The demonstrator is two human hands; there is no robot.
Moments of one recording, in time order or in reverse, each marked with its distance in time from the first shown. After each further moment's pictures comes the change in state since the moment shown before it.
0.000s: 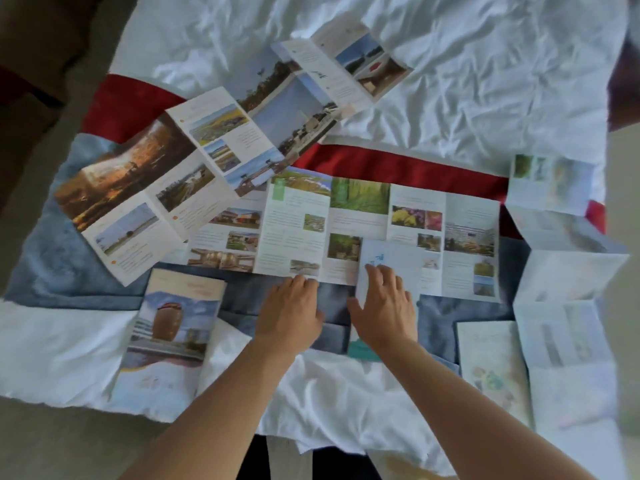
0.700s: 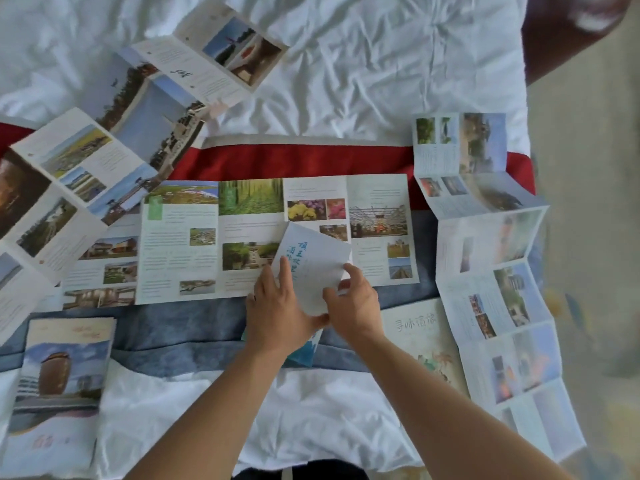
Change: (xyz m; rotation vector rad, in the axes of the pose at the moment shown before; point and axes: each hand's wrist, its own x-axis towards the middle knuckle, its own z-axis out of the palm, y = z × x) left_hand 0.065 0.144 0.063 0.018 -0.049 -0.177; right_hand 0.021 0.126 -0.025 0.743 -0.082 0.424
